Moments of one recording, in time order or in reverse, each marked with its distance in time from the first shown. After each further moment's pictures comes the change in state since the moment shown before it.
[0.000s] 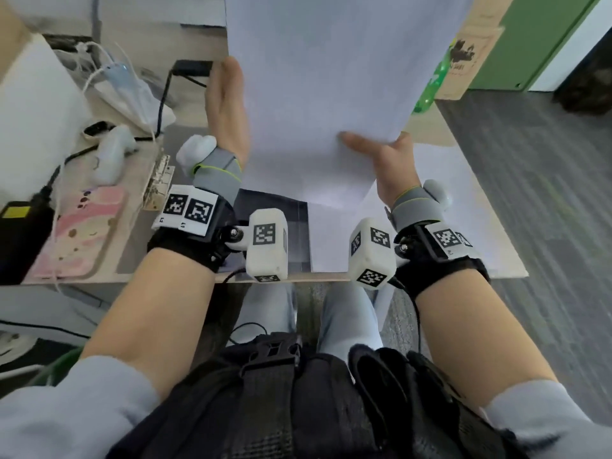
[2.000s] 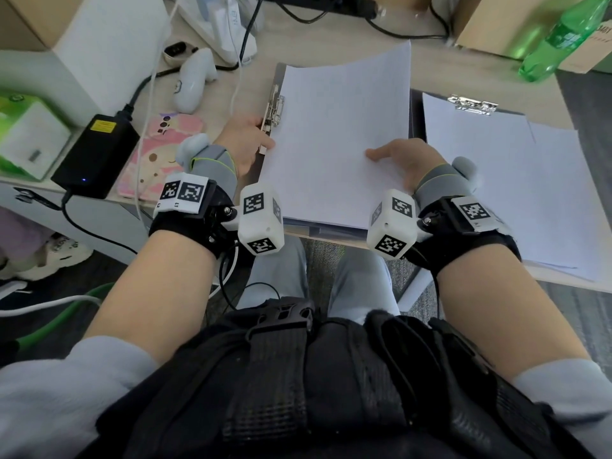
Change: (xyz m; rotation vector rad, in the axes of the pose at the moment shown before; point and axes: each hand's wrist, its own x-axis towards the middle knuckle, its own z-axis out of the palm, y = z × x) left_hand 0.011 -0.079 -0.164 0.285 -0.192 -0.591; right_hand 0.001 0.061 0.078 -0.678 -0.063 0.651
